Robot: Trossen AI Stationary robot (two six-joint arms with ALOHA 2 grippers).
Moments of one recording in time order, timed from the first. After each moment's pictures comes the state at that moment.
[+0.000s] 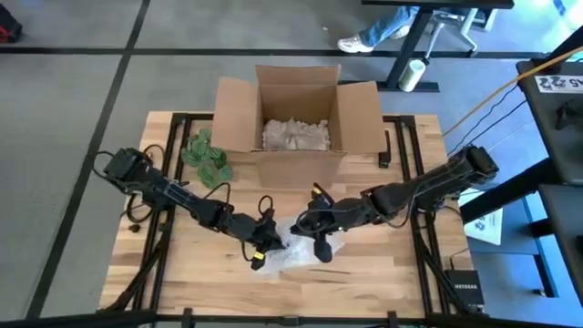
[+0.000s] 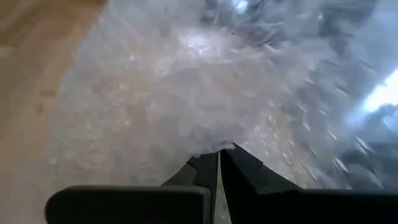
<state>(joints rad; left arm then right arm) -0.37 1.65 0.81 0.44 -0.14 -0.33 0.38 1.51 1.20 -0.16 0.16 0.42</state>
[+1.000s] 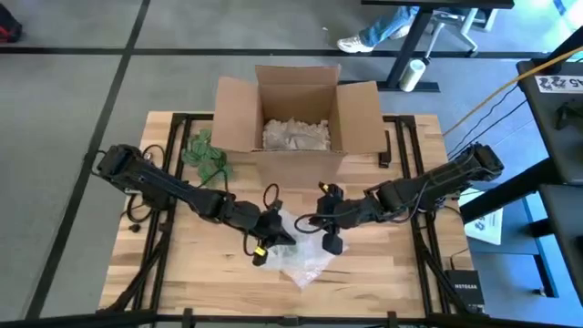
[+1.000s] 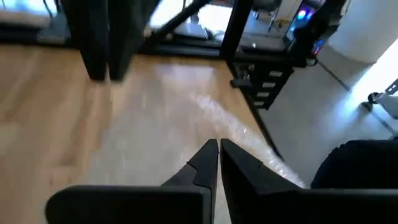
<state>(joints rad) -0.35 1.55 1.01 0.19 -0.06 -0.19 0.38 1.46 1.20 -0.48 0.22 0.47</state>
